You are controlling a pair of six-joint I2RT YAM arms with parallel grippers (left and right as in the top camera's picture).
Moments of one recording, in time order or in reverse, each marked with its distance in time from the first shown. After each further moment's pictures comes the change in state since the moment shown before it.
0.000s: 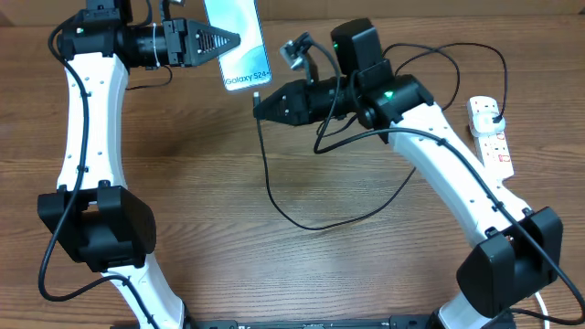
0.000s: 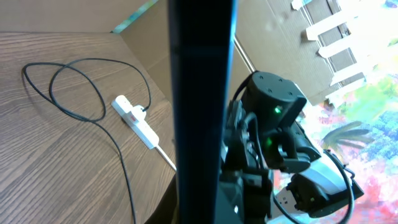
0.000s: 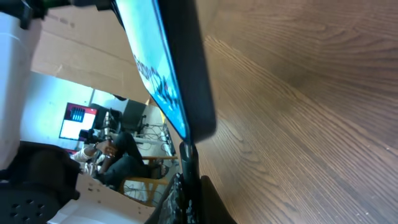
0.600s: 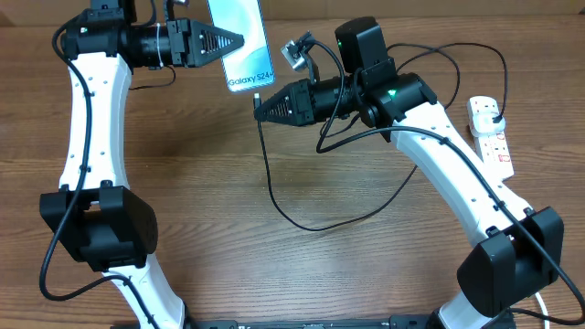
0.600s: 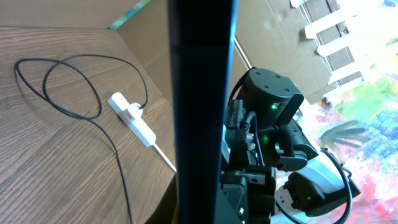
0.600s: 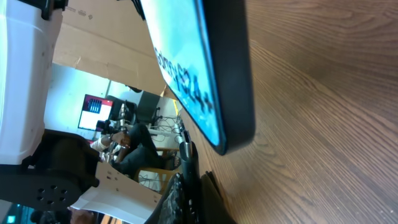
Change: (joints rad) left arm -0.015 0.000 0.000 -0.004 0.000 -0.009; right arm -0.008 0.000 0.000 -0.012 -0.078 0.002
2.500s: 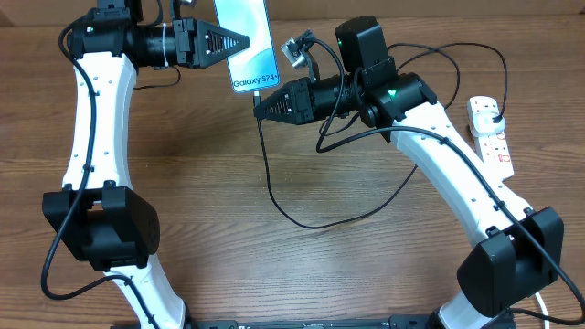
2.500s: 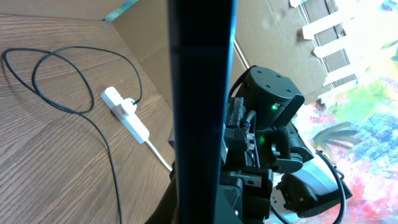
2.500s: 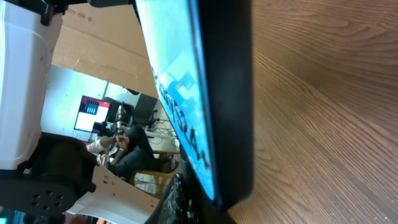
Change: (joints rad) left arm -0.020 0.000 0.000 0.004 0.000 -0.044; right arm -0.001 0.000 0.000 0.026 0.014 0.001
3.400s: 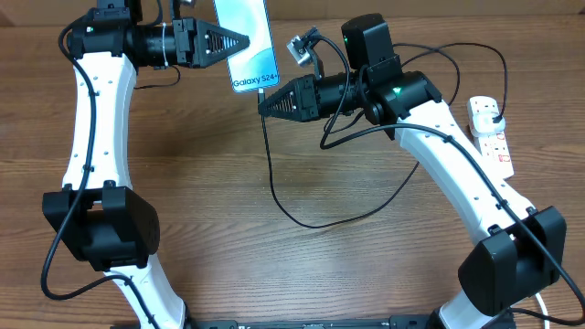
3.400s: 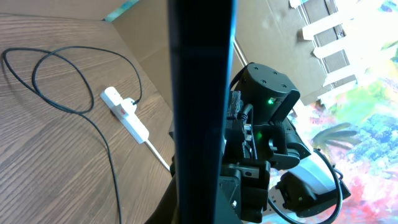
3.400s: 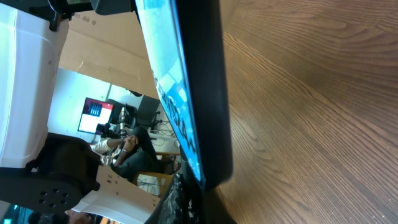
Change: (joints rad) left arm 0.000 0.000 0.000 0.004 0.000 -0.007; right arm -0.022 0.000 0.000 -0.001 -0.025 0.000
